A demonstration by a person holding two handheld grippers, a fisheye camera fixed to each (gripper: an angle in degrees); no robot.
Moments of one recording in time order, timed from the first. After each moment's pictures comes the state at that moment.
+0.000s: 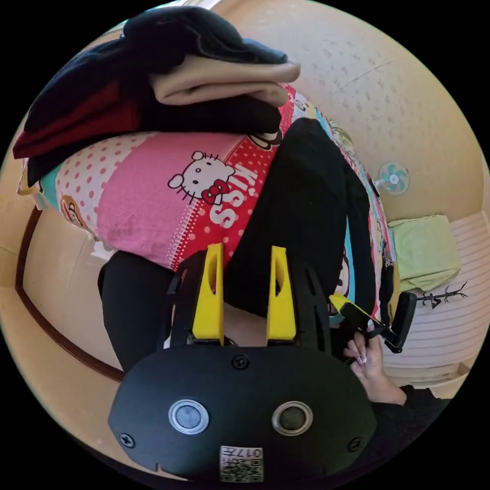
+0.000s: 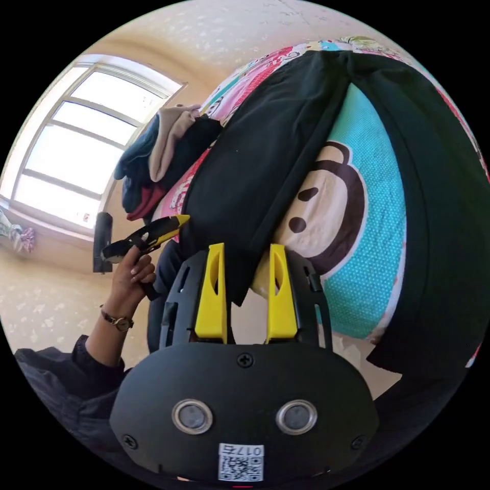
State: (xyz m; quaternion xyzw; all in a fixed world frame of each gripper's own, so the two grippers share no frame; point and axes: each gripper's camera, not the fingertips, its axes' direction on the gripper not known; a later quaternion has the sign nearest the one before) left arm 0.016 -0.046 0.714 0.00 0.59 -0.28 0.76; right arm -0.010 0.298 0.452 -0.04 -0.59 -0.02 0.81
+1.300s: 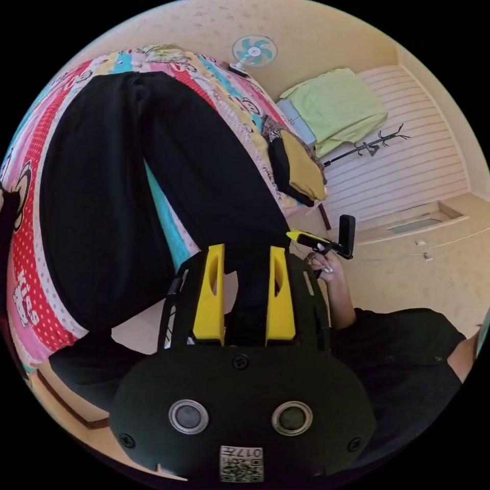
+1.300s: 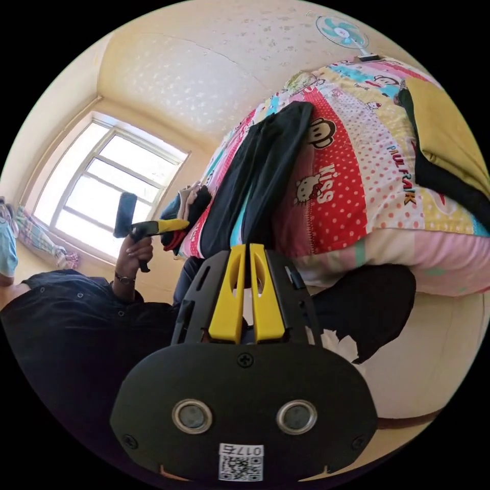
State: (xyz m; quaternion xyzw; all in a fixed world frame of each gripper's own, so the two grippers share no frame) left arm 0.102 -0.069 0.399 0.08 0.72 0.12 0.68; right arm 0.307 0.505 0.504 0.04 -0.66 0.10 0.75
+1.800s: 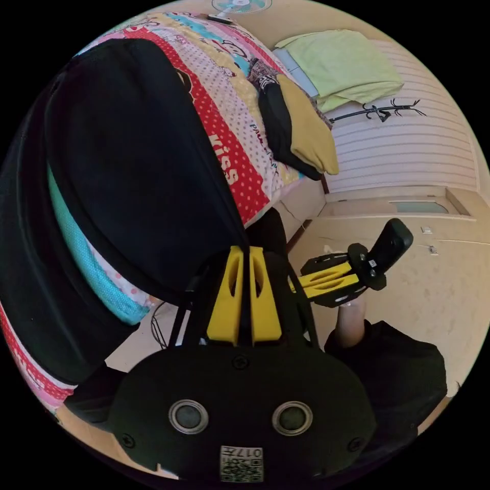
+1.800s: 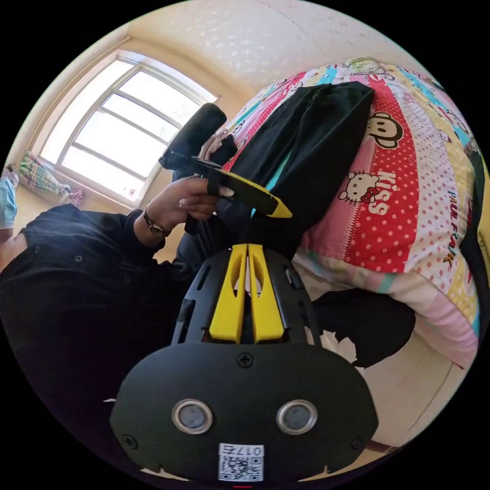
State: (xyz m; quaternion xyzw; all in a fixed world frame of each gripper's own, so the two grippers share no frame) left arm 0.211 -0.106 0.370 0.00 0.72 0.21 0.67; right arm 0.251 0.479 0.484 -0.01 -0.67 -0.09 0.73
